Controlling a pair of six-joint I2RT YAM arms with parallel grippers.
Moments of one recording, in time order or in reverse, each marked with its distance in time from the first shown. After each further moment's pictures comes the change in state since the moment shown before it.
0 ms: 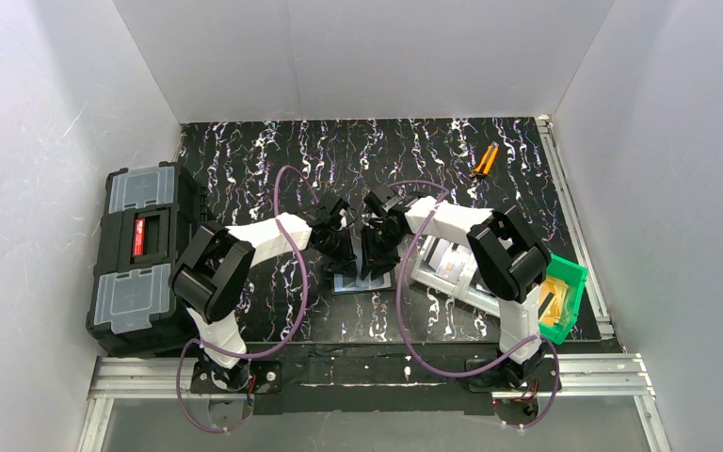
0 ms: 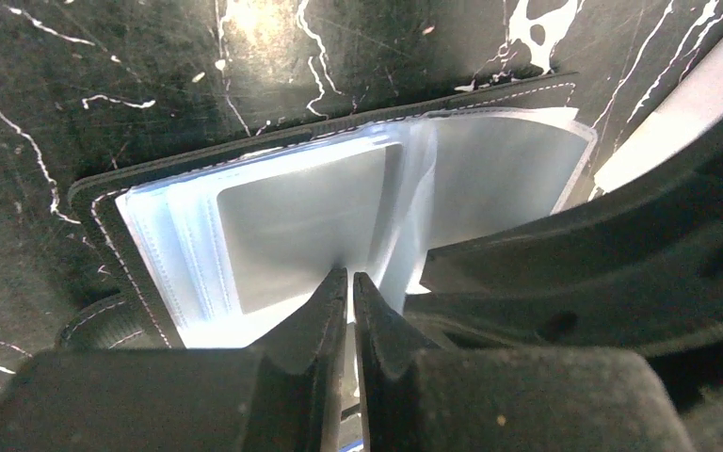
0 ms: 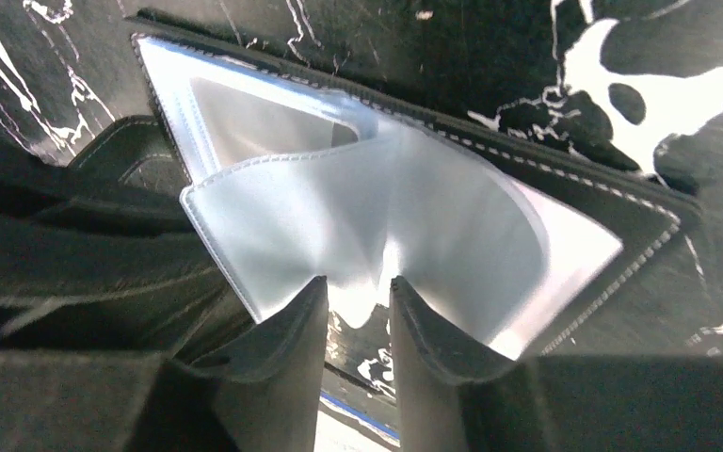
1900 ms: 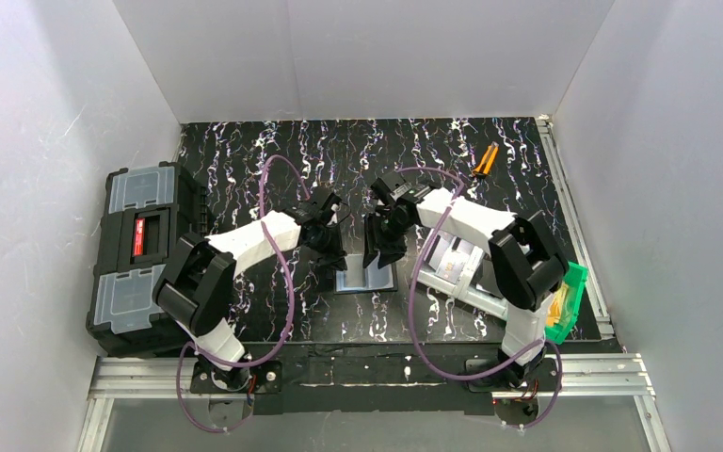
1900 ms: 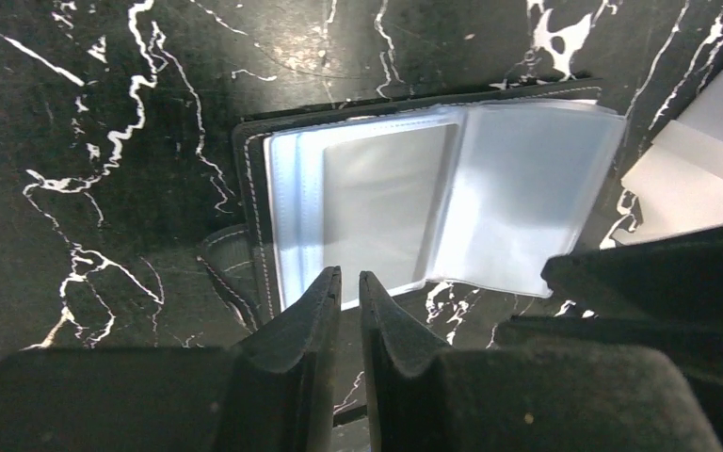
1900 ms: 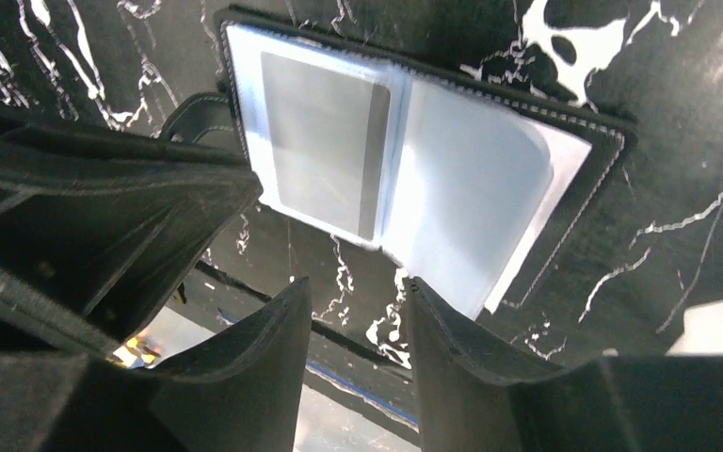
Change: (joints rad) left arm 0.010 -0.110 0.019 -0.114 -0.124 0.058; right arm -0.024 -0.135 0.042 -0.123 0.063 -0.019
